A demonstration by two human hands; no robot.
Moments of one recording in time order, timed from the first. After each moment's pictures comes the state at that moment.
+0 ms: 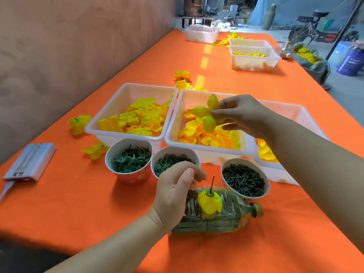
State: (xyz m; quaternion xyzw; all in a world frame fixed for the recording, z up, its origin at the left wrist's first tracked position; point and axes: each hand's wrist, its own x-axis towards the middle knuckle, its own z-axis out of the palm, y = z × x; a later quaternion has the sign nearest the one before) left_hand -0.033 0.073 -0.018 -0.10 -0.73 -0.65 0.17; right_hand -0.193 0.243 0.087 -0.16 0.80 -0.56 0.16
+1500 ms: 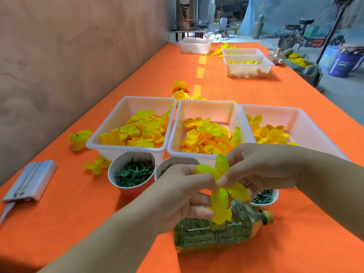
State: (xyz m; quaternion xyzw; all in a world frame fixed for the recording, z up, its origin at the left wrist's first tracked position) left_hand -0.029 0.058 0.066 0.00 -0.62 -0.74 -0.26; right_hand -0.115 0.252 0.089 -0.18 0.72 -0.48 0.47
